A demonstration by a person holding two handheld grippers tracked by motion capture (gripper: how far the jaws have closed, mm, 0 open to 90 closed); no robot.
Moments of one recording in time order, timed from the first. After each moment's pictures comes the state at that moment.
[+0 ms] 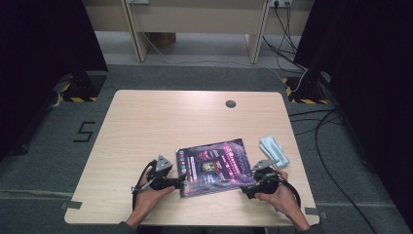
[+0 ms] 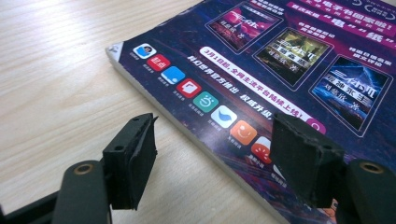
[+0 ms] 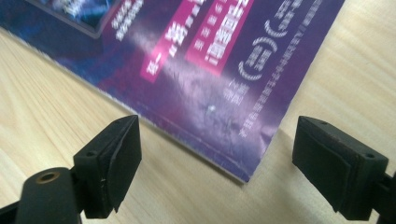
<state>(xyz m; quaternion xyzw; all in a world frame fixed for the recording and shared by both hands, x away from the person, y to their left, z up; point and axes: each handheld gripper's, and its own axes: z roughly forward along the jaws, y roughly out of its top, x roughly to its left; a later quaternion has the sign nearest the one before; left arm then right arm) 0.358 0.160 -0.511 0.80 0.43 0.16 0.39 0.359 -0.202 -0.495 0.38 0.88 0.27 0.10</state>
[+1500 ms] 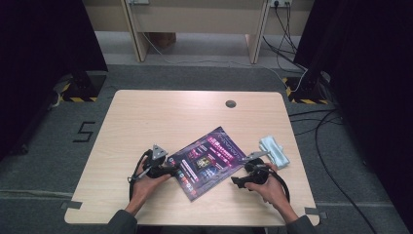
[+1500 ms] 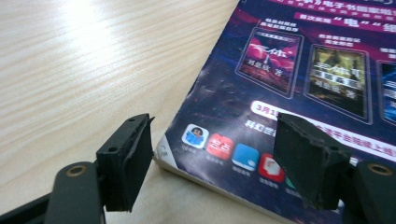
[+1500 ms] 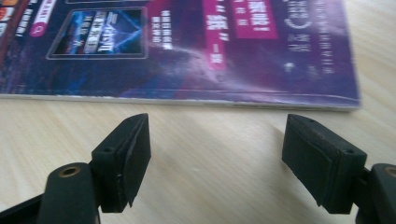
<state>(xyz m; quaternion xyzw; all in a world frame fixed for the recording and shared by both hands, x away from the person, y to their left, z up) 0.396 0.179 -0.509 0.78 0.46 0.19 0.39 0.385 -0.174 -0.494 0.41 0.86 0.30 0.07</state>
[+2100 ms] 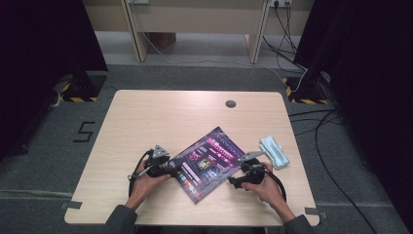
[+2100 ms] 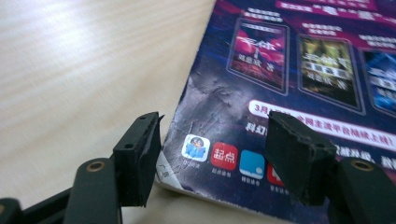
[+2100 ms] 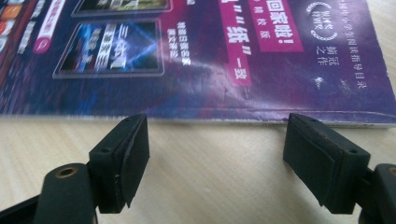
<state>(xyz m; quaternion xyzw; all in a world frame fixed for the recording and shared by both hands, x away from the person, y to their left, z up) 0.386 0.179 -0.512 0.79 0.44 0.14 0.39 0.390 -0.167 -0.498 0.39 0.87 0.30 0.08</state>
